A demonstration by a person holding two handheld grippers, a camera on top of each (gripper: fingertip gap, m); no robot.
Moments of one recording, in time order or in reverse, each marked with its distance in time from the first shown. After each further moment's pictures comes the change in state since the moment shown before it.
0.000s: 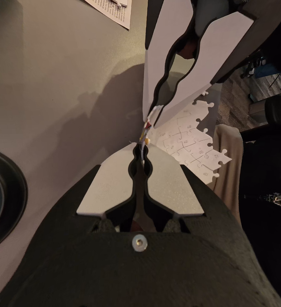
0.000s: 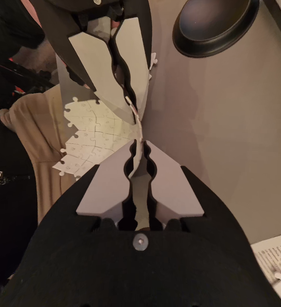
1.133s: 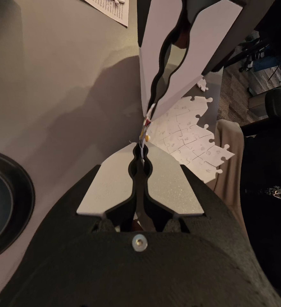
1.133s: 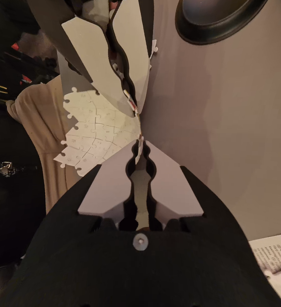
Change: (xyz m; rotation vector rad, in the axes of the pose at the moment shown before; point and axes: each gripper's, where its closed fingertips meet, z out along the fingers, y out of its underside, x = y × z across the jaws) left arm -0.003 0.001 -0.002 -0.020 0.019 0.027; right arm 0.005 0.006 0.000 -0.078 -0.045 0.017
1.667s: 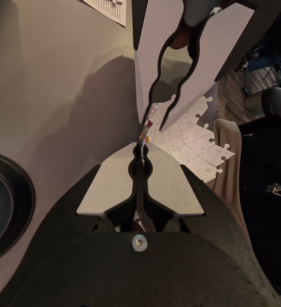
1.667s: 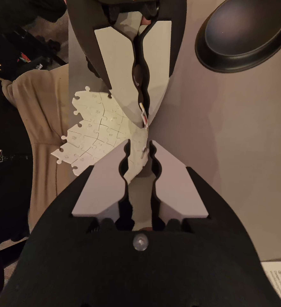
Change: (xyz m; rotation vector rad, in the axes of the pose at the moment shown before) left arm 0.000 0.001 -0.001 0.008 0.022 0.006; right arm -0.007 -0.011 0.005 0.002 -0.029 -0.160
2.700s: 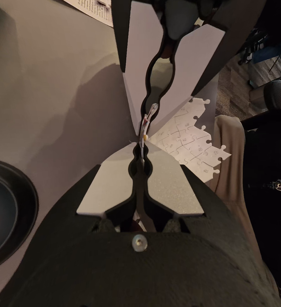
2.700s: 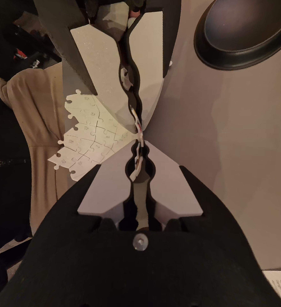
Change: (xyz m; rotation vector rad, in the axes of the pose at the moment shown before) left arm 0.003 -0.003 -0.001 -0.009 -0.009 0.051; right arm 0.003 -0.002 0.010 -0.043 0.007 0.015
